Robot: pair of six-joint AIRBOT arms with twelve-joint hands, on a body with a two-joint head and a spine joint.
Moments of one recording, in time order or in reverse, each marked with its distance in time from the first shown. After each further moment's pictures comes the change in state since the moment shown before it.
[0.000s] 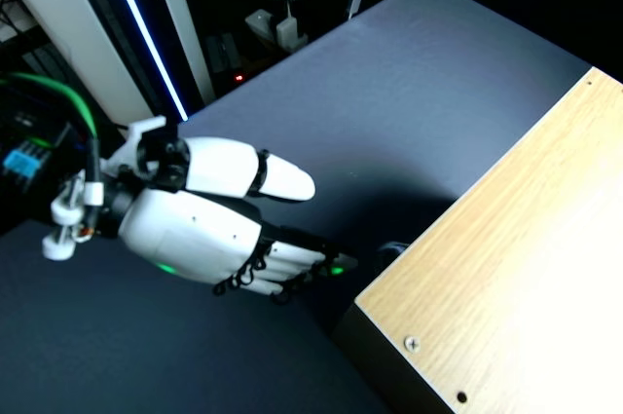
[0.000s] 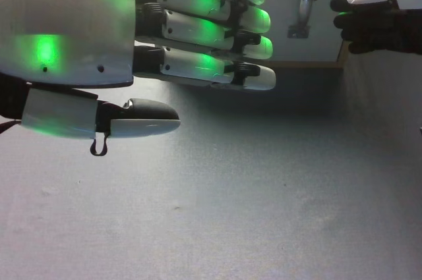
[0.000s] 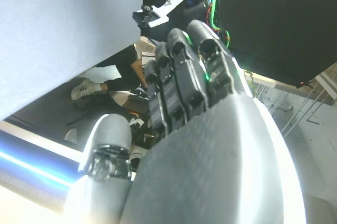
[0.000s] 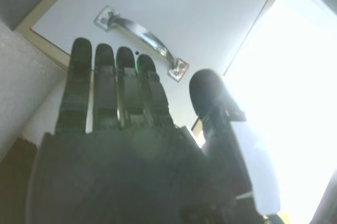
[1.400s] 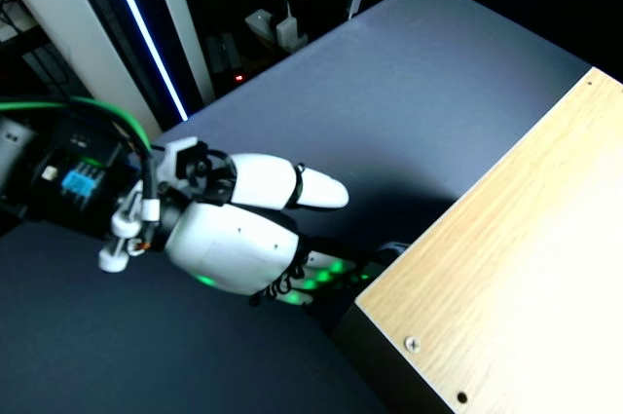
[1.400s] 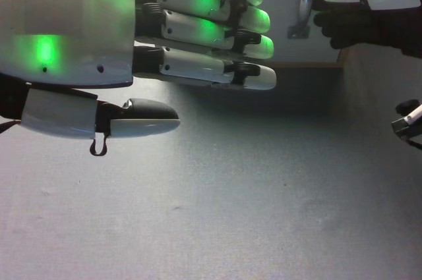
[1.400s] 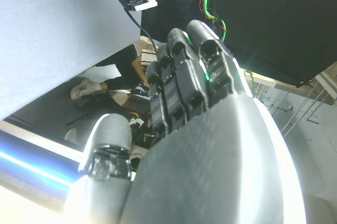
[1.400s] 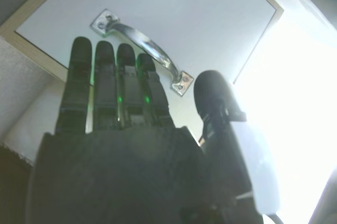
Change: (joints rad) left arm 0.000 0.000 0.000 0.000 0.002 0.000; right arm -0.008 -0.108 0.088 0.014 0.040 -0.064
